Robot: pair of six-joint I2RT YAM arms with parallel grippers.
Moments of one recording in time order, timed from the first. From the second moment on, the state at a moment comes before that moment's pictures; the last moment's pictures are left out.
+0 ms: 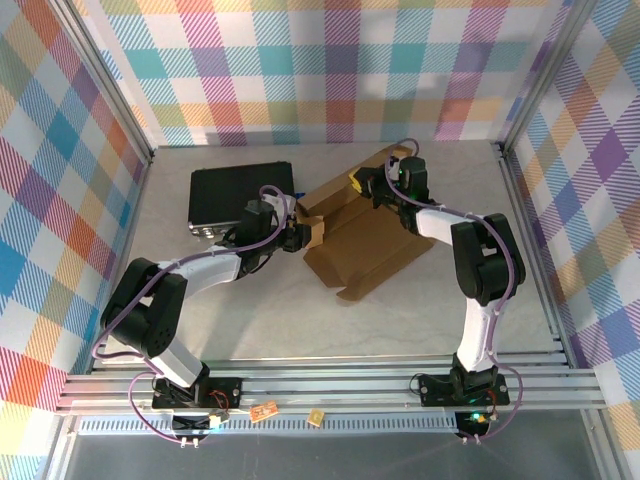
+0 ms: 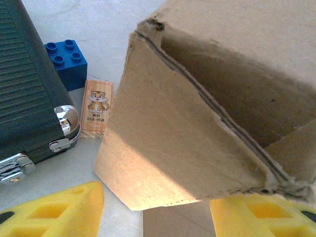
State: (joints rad) left arm -0.45 1.61 0.84 0.21 0.18 -0.27; right arm 0.30 1.97 1.19 0.55 -0.59 1.41
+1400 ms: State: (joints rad) left arm -0.60 1.76 0.86 0.41 -0.16 -0.43; right arm 0.31 2.01 1.12 0.77 -0.53 1.43
